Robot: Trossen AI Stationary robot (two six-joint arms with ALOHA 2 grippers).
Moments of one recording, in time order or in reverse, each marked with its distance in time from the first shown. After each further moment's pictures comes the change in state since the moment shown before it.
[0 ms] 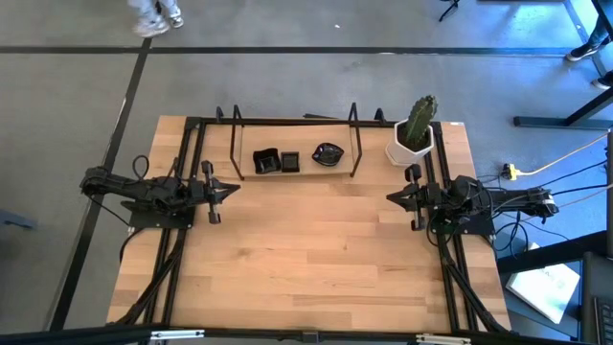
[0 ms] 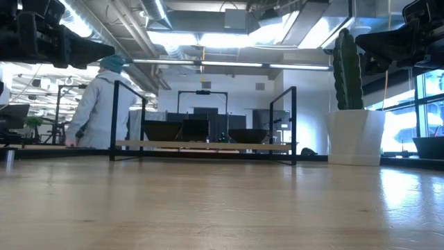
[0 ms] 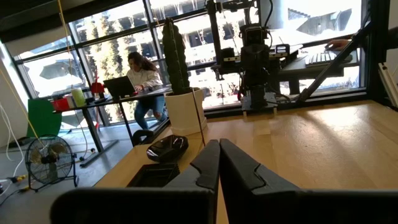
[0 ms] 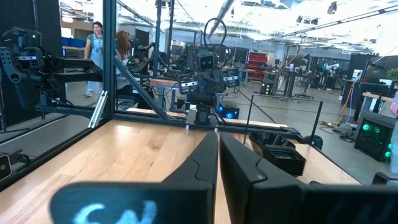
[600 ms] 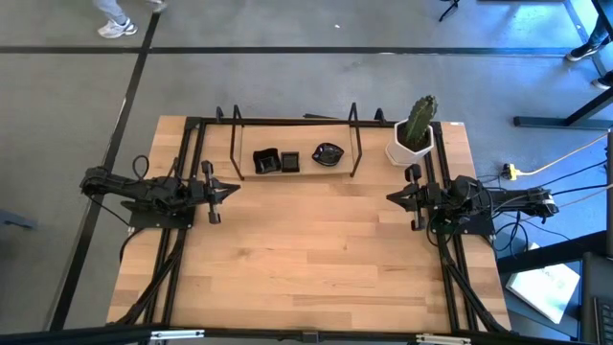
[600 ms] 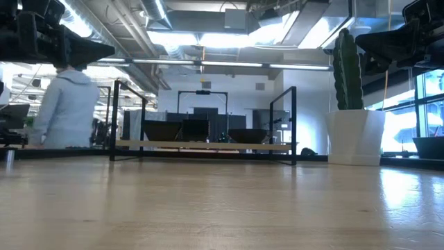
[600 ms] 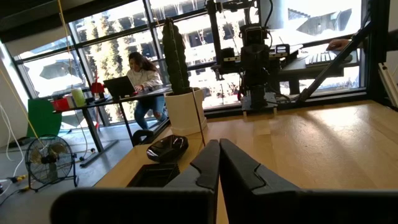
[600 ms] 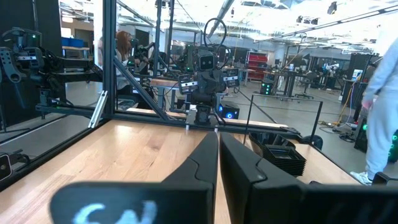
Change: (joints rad) left arm 0.000 0.000 0.000 0.000 0.000 0.000; right arm 0.000 0.000 0.000 0.000 0.000 0.000
